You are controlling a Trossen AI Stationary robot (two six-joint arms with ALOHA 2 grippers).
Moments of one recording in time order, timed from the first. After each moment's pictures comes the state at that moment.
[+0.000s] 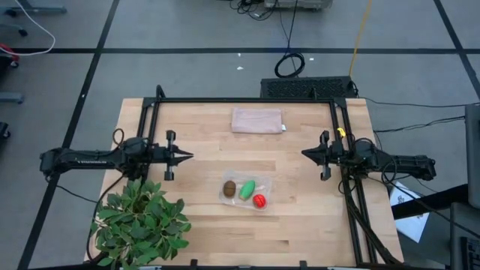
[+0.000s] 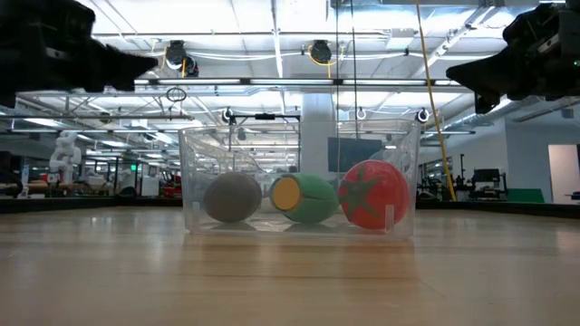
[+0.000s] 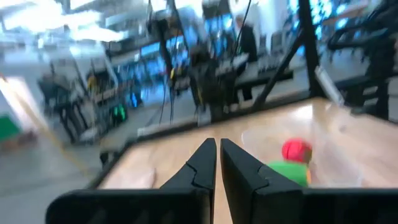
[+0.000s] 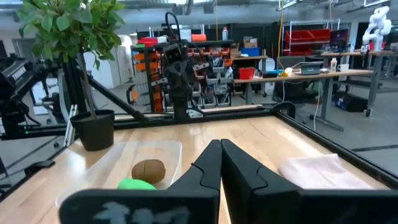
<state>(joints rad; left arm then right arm) 0.12 0.37 0.01 0.45 0.17 0.27 -0.05 0.00 0.02 0.07 0.05 0.07</state>
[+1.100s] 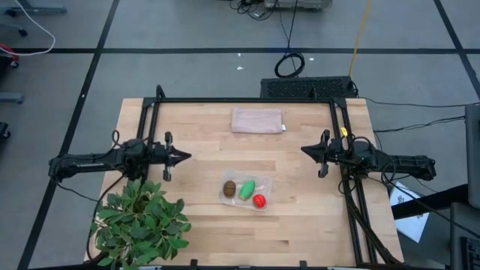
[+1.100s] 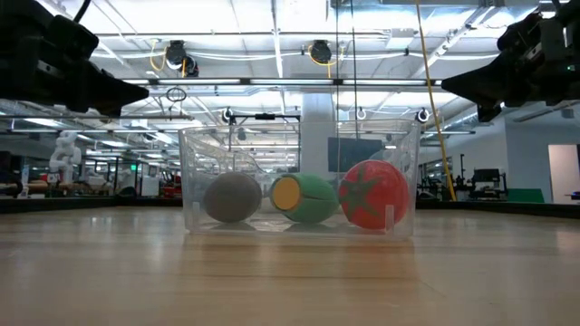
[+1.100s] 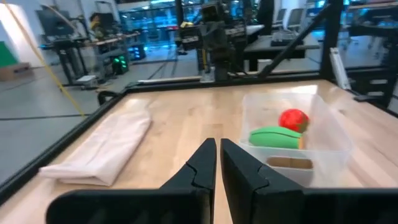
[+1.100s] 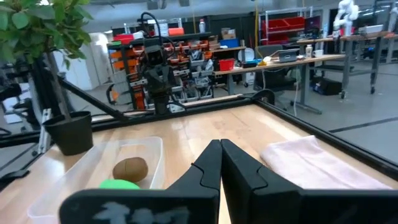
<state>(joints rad) 0.12 0.13 0.01 0.07 0.08 0.10 -0.05 0.00 0.02 0.01 0.15 0.12</state>
